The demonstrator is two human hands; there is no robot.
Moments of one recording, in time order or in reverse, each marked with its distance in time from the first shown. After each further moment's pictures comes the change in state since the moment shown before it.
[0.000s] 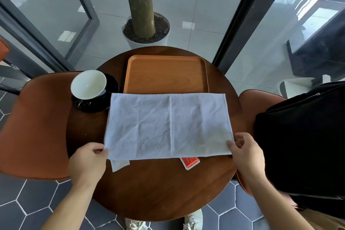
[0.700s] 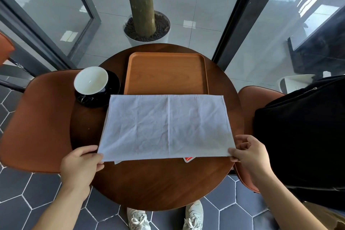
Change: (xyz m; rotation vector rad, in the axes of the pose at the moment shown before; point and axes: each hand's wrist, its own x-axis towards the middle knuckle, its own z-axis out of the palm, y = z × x) left_hand -0.017 -0.022 -0.015 -0.613 -0.085 -0.336; right_hand -0.008 0.019 -0.021 0.354 -0.210 0.166
